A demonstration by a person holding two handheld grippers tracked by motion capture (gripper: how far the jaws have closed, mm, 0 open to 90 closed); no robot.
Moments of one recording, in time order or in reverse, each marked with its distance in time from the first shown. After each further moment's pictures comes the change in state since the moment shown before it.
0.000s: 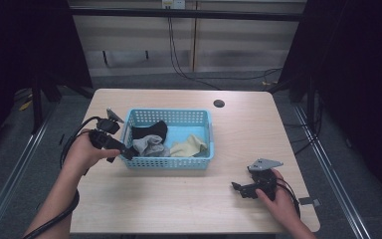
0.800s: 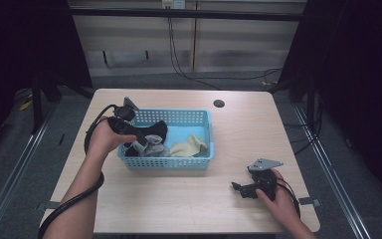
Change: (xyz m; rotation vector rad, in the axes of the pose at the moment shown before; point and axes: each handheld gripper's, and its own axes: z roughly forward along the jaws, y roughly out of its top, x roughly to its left) left arm -0.004 0.050 0.028 -0.031 0.038 0.011; right arm 0.000 0.000 0.000 -0.003 0.000 0.000
